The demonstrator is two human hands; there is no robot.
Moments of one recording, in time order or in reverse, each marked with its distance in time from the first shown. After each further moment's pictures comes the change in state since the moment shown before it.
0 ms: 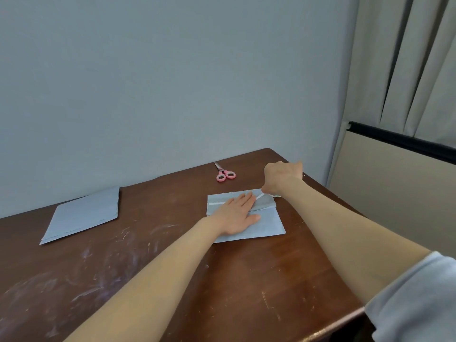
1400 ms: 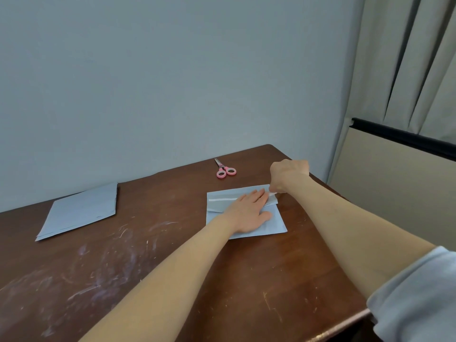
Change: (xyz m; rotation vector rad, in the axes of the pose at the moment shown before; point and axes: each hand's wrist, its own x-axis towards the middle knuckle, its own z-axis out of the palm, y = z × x) left_hand 0.008 0.024 0.000 -0.035 0.038 0.035; right_hand 0.009 0.008 0.006 -0.076 -0.055 -0.004
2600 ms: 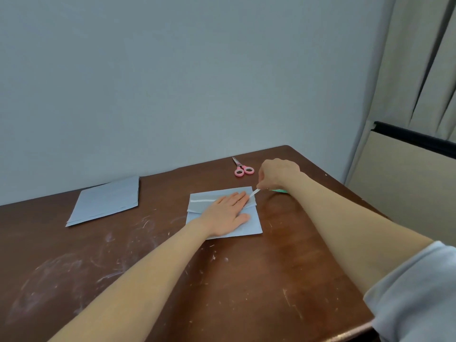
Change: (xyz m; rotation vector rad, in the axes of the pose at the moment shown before) left_hand -0.050 -0.075 0.008 0.064 0.044 -0.099; right_hand 0.006 -0.050 -0.017 0.251 -0.057 -0.160
